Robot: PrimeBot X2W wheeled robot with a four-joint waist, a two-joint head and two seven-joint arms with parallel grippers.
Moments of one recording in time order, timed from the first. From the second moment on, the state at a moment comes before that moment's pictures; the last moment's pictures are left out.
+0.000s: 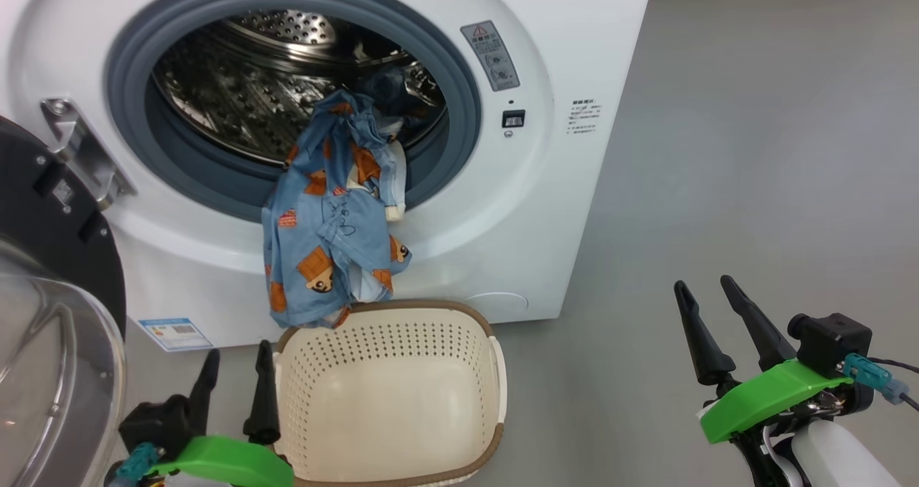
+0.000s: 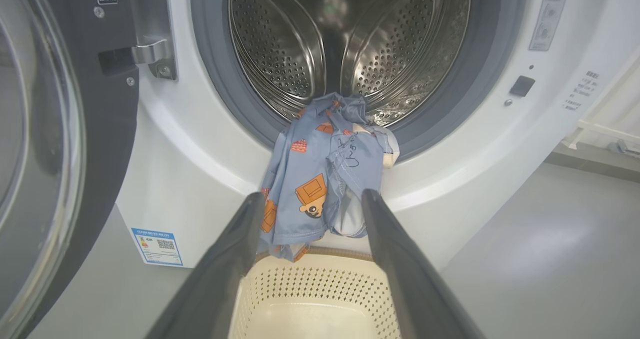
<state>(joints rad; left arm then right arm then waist) -0.21 0.05 -0.03 0.52 -0.33 -0.13 -0.25 -0.22 -0.22 0.26 0.40 0.55 0.13 -0.25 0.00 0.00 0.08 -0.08</state>
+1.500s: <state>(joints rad) -1.03 0.21 -0.17 1.27 -0.43 -0.12 -0.23 -0.41 -0.12 0.20 0.30 0.47 0.13 -0.25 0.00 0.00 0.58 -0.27</state>
